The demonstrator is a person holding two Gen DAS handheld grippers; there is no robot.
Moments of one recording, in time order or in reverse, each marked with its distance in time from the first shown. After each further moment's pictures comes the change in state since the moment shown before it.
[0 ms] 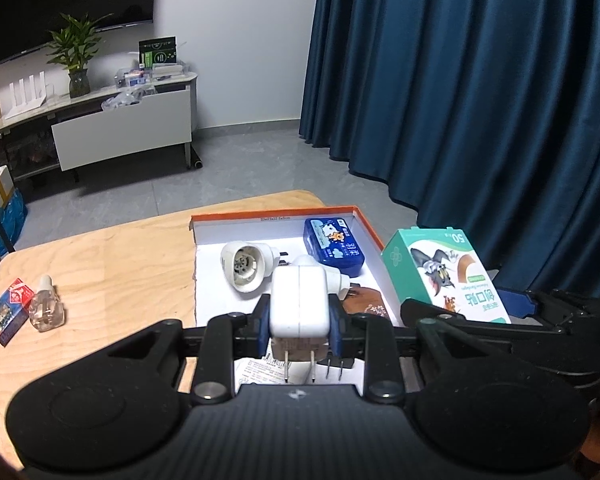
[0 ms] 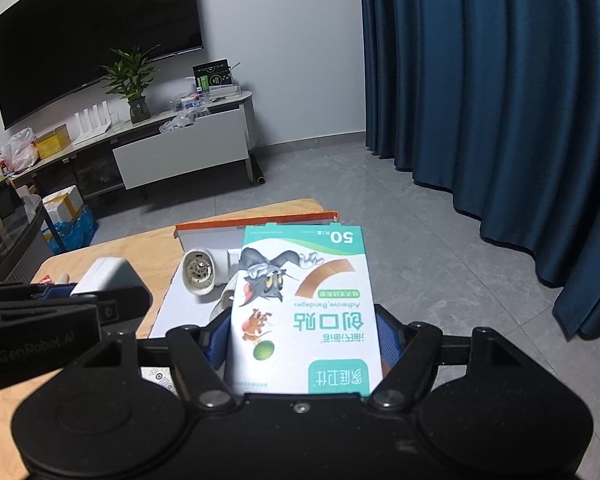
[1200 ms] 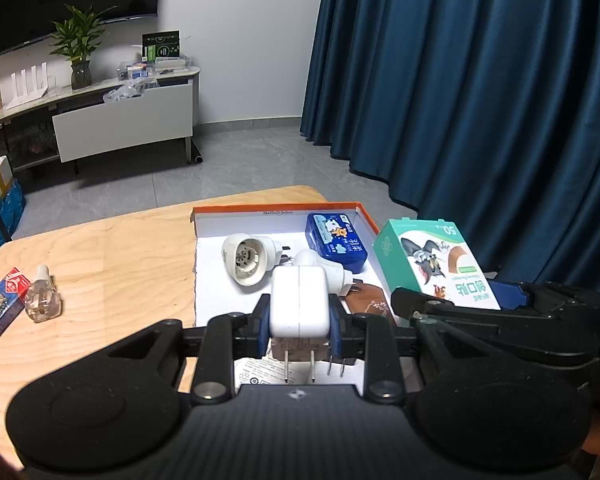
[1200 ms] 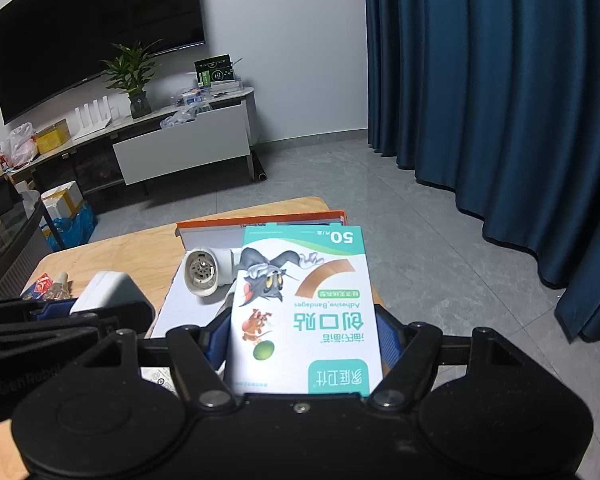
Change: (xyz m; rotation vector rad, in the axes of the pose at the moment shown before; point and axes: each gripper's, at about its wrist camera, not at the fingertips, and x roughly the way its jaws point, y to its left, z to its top) left arm 0.003 0.005 -0.004 -0.025 0.004 -0.009; right arm 0.009 0.005 0.001 -0.005 0.009 0.000
